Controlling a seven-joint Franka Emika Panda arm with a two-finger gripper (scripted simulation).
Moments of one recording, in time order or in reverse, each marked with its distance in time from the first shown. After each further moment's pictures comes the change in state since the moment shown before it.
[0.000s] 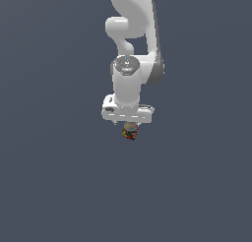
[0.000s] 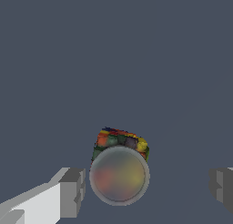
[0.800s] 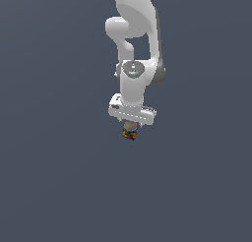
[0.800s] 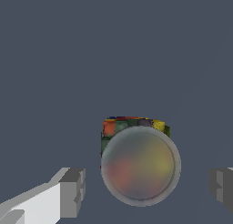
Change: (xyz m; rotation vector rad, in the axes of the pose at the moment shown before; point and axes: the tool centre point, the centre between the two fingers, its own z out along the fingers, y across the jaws) arm -0.027 -0.016 0.031 0.002 0.022 0.188
